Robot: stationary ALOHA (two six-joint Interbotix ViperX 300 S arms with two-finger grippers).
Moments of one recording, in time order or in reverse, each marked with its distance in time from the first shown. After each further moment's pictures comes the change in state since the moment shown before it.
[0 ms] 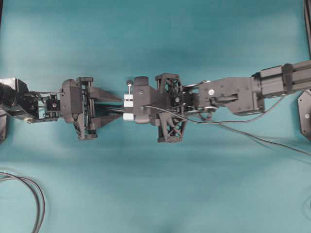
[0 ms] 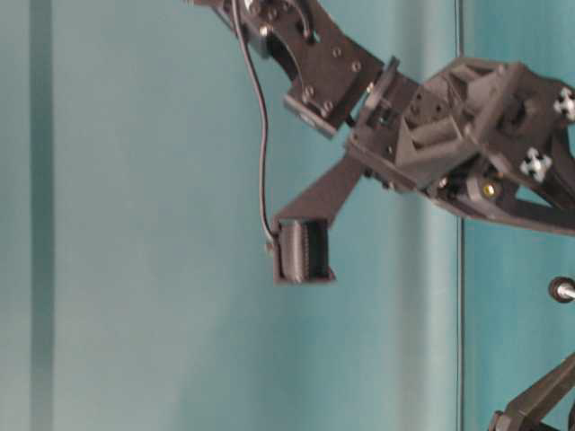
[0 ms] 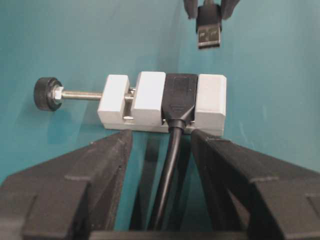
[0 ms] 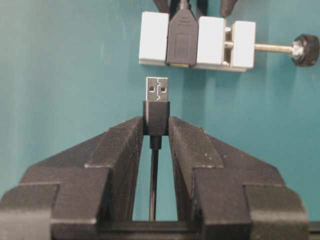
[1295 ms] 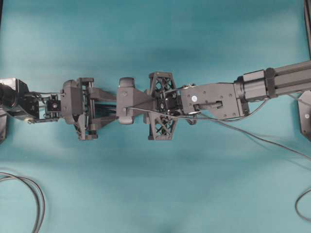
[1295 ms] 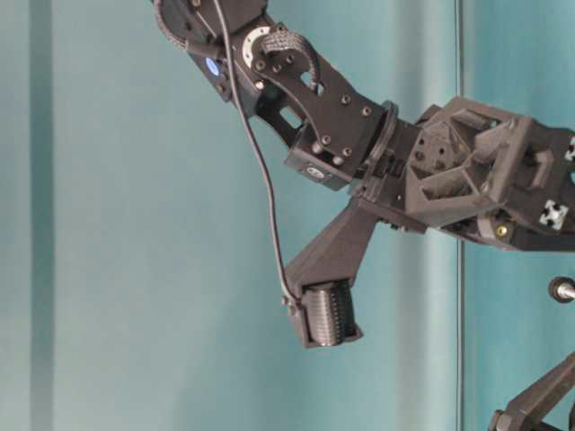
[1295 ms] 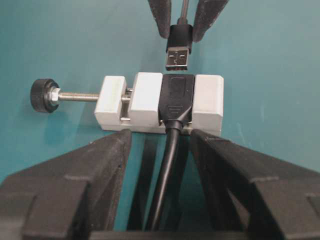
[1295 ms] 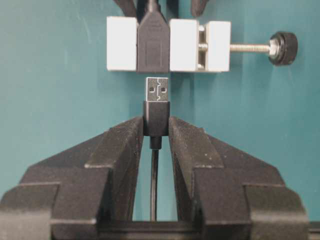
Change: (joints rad) left arm -0.006 -0.002 -0.002 0.000 0.005 0.002; right arm 0.020 0.063 -0.129 -0.242 0.192 0.247
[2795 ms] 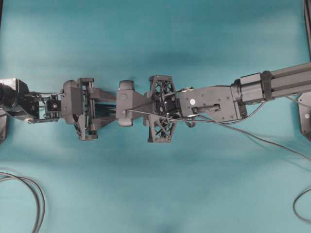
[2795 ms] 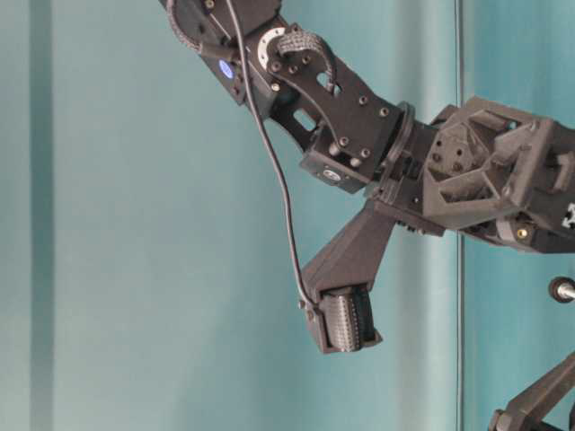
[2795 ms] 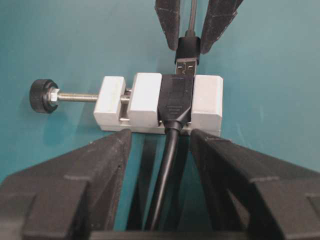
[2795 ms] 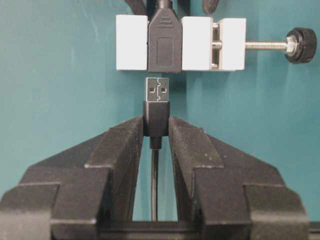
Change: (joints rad) left arm -0.002 0.000 0.000 0.000 0.002 -0.002; right arm 0.009 0.021 -0.005 -0.006 0.000 0.023
